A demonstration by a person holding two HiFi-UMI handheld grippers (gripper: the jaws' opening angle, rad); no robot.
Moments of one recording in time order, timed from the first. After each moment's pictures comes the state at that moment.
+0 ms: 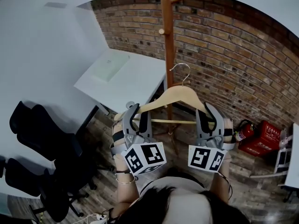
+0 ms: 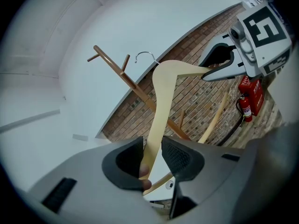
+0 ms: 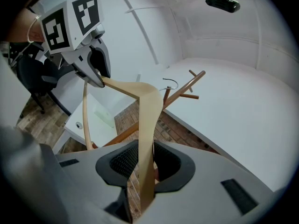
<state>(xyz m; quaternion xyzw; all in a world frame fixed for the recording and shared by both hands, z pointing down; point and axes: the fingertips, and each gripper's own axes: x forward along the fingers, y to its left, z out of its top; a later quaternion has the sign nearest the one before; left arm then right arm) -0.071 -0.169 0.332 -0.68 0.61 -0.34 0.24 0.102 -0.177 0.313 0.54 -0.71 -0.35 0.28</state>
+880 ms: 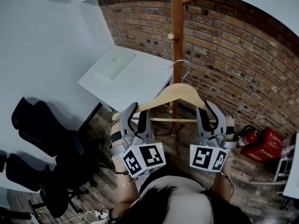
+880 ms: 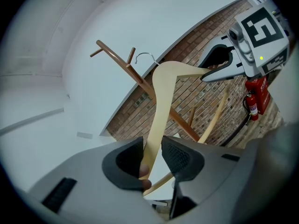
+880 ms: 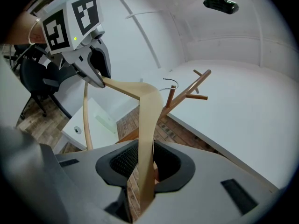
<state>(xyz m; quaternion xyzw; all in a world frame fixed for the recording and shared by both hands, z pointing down) -0.095 -0.195 0.322 -0.66 0.63 -0.34 0.24 0.075 -0.217 0.304 0.51 -0.73 -0.37 0.26</state>
